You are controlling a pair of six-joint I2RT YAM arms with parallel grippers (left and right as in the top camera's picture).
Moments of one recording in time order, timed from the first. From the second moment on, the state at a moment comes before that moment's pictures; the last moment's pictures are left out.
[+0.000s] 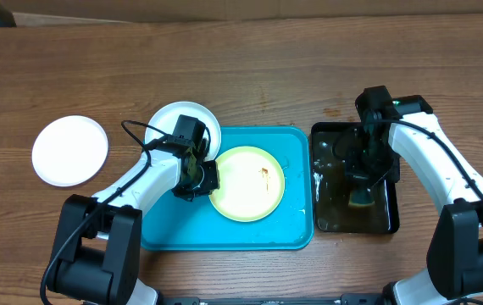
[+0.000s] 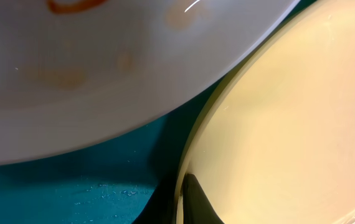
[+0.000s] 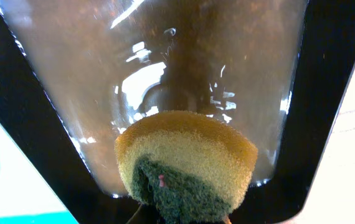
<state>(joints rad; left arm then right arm) -0.28 1.72 0.92 -0.65 0.21 -0.42 0.16 1.72 1.24 -1.24 -0.05 0.31</state>
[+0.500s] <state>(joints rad) -0.28 1.72 0.92 -0.65 0.21 -0.42 0.17 1.72 1.41 -1.30 -0.15 0.31</state>
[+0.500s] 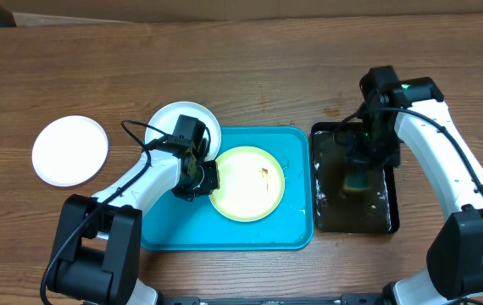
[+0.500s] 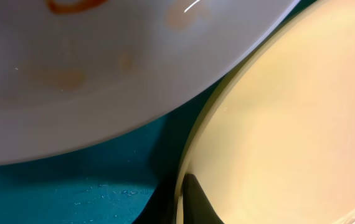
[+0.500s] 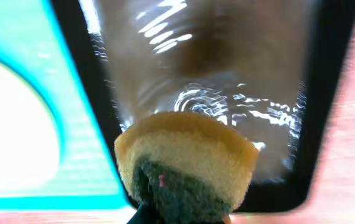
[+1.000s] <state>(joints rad) -0.28 1.72 0.92 -0.65 0.22 -0.42 0.65 1.73 1.41 -0.89 -0.12 0.37</state>
